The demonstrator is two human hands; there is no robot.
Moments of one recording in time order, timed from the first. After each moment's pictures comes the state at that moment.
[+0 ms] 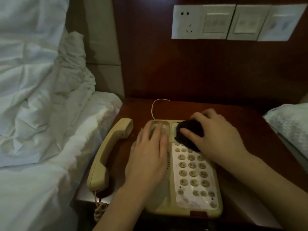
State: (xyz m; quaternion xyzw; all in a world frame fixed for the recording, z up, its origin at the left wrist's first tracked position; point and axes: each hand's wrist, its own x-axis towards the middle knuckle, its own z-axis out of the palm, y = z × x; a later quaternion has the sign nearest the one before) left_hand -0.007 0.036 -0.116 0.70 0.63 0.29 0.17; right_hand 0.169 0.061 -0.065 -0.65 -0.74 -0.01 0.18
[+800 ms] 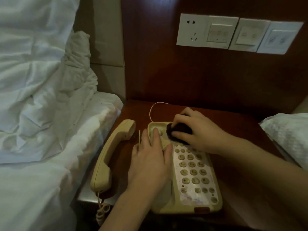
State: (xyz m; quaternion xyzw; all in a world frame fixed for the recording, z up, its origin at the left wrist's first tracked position) left_hand -0.006 0.029 -0.104 0.68 0.70 0.14 0.20; right_hand 0.153 0.098 -0.056 -0.51 -0.86 0.06 0.09
